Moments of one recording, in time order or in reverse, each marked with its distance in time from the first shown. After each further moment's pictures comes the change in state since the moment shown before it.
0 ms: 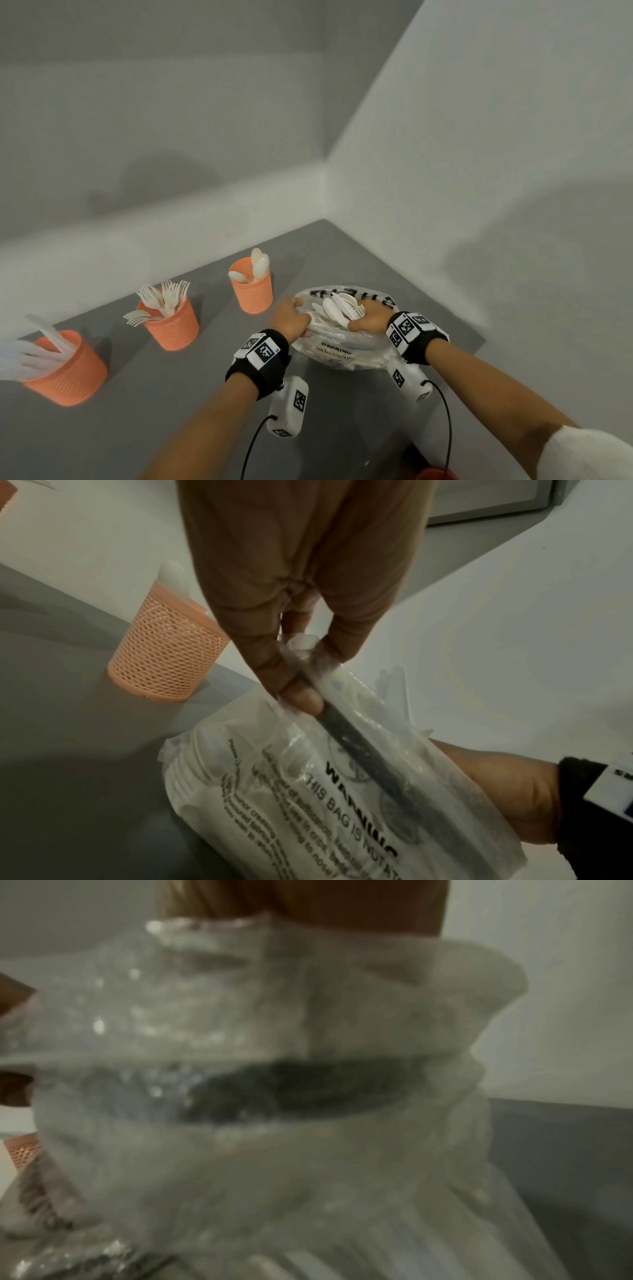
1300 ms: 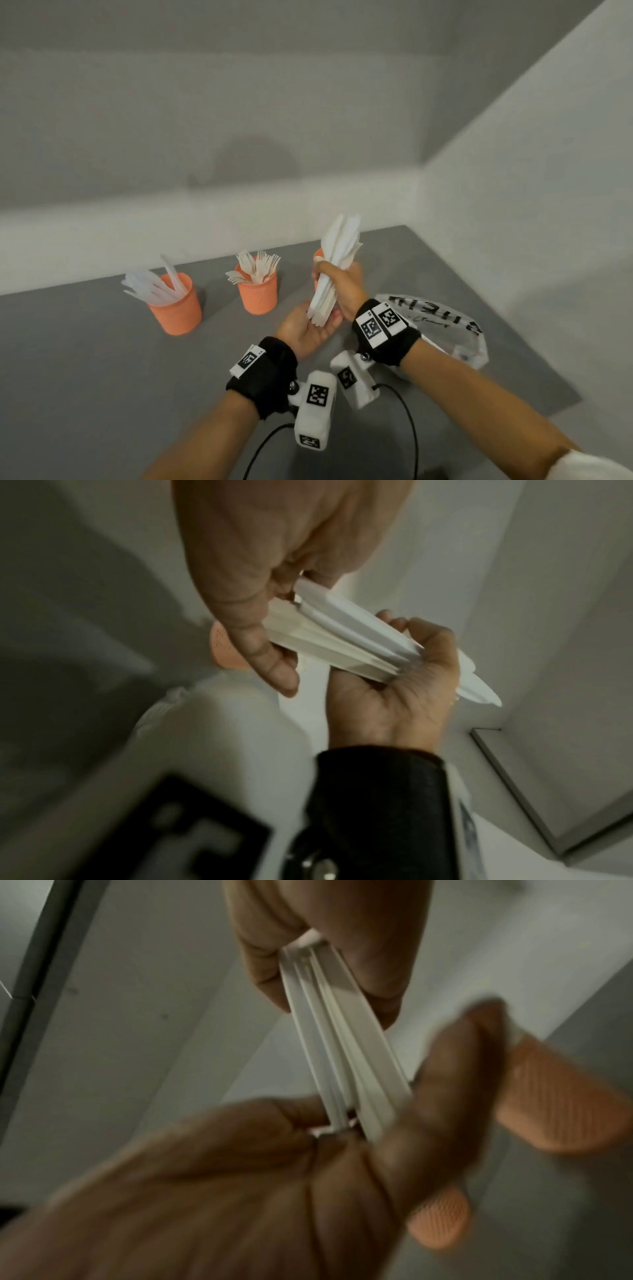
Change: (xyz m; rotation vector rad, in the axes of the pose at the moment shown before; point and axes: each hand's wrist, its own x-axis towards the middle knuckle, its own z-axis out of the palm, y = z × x) left_hand -0.084 -0.018 -0.092 -1.295 -0.027 -0.207; right_hand -0.041 -0.221 0.054 1.157 0.168 -0.371
